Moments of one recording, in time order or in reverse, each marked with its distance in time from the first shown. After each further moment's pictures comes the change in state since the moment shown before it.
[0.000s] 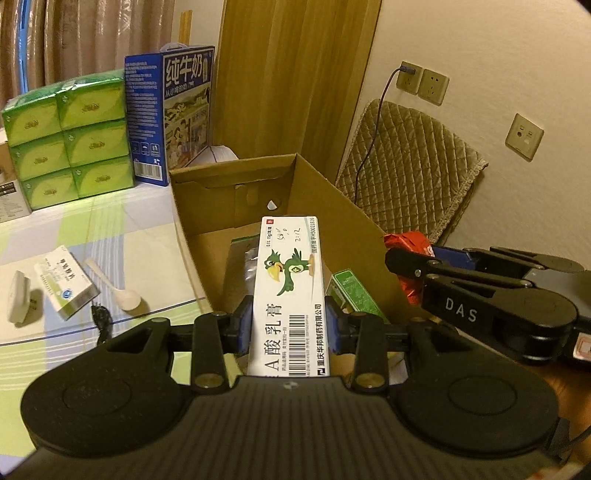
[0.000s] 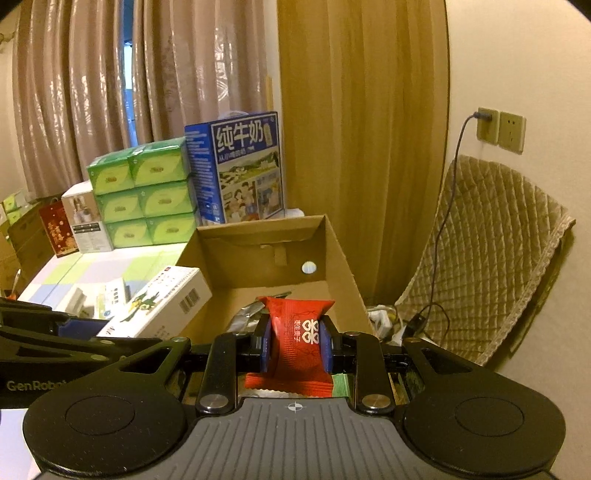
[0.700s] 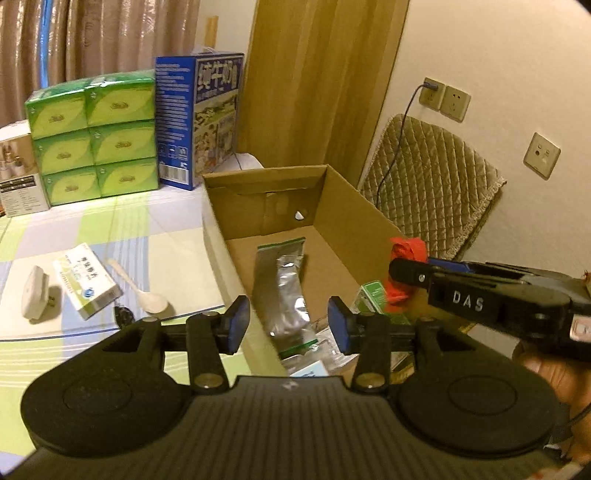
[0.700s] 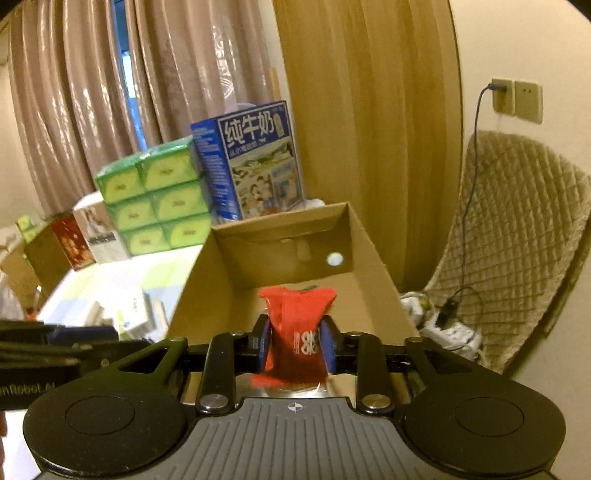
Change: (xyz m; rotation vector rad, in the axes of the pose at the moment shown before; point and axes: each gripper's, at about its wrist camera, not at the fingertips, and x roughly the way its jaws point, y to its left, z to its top) left arm -0.012 0.033 -0.004 -0.043 -0.045 0.047; right arm 0.024 0.000 0.005 0.087 0.023 0.084
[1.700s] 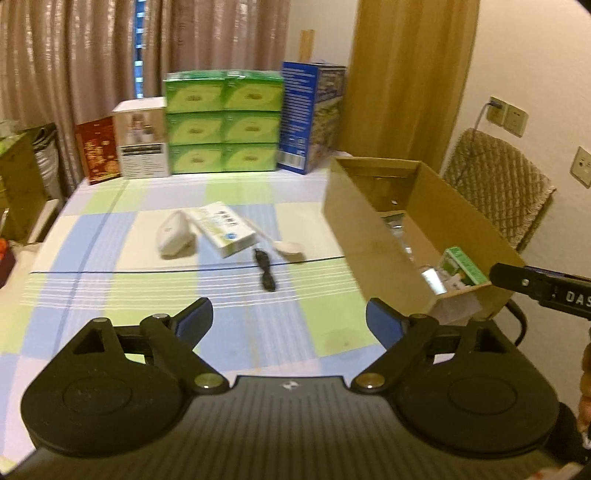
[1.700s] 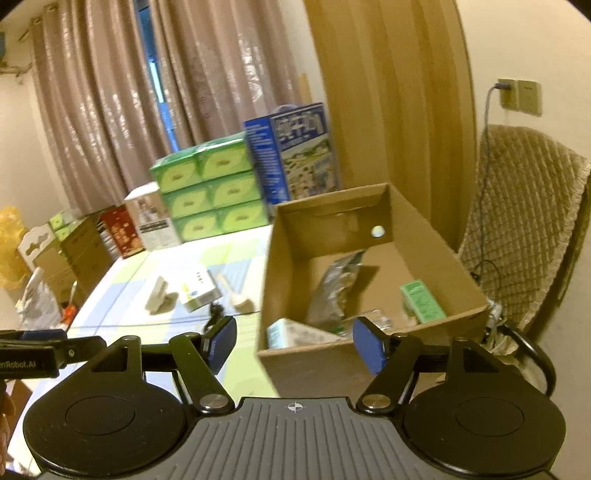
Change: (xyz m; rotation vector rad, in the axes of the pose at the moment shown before) left arm -0.124 0.085 -0.083 -0.098 -0.030 0.225; right arm -0.083 0.077 -0.058 0.007 -0.007 0.069
